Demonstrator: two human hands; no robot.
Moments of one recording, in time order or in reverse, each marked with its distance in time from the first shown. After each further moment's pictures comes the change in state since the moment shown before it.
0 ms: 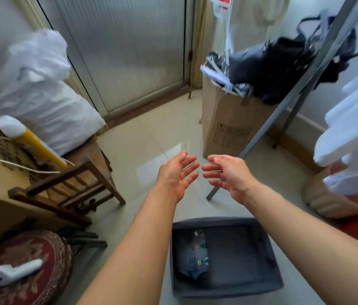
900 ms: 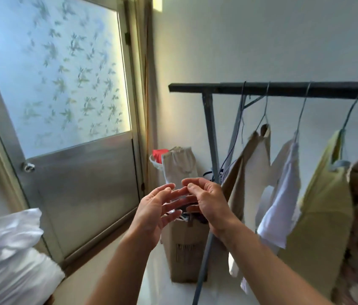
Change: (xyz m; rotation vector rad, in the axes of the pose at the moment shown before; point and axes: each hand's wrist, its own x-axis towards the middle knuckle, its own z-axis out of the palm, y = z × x) left_hand -0.237 0.212 0.163 0.298 -0.553 0.401; right_hand -0.217 -0.283 -0.047 0.119 0.194 -0.630
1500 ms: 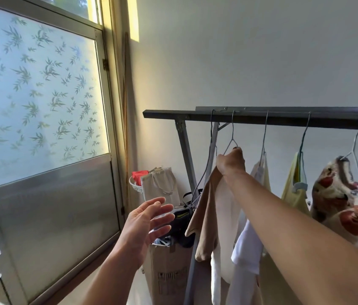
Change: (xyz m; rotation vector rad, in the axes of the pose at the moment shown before) left_hand 0.011 0.015 0.037 0.098 -0.053 0.043; right_hand 0.106 -0.092 -0.106 -0.478 0.694 0.052
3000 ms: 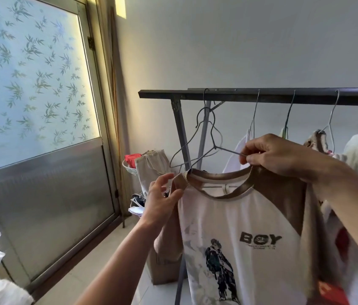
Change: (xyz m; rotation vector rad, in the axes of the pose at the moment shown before) left_hand -0.014 -0.028 0.006 0.417 -0.044 0.267; right_hand -0.124 0.001 -0.147 -0.480 -0.510 -0.421
